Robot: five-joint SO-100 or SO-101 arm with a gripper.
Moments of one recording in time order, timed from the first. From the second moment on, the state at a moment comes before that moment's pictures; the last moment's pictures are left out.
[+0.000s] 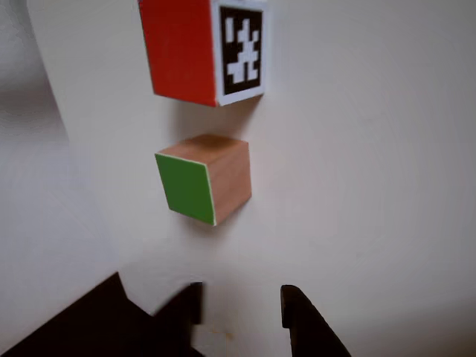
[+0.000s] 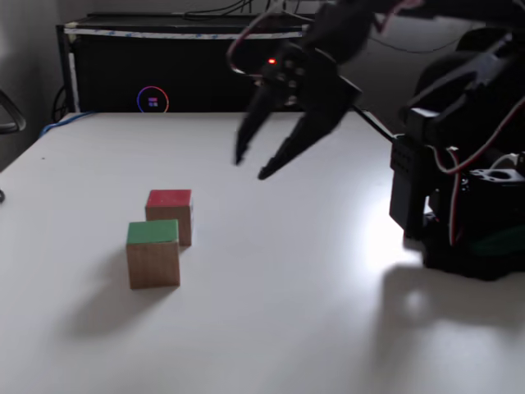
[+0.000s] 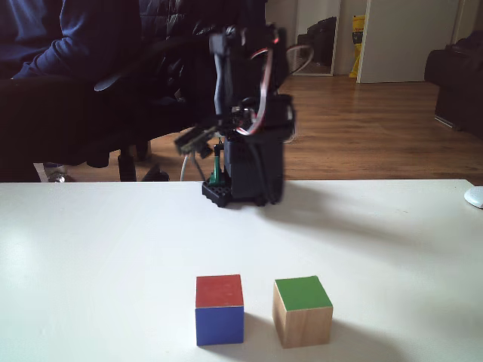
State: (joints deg) arm 3.3 135.9 128.9 65.7 3.3
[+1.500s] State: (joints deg) arm 2.7 71.5 83.0 71.8 -0.4
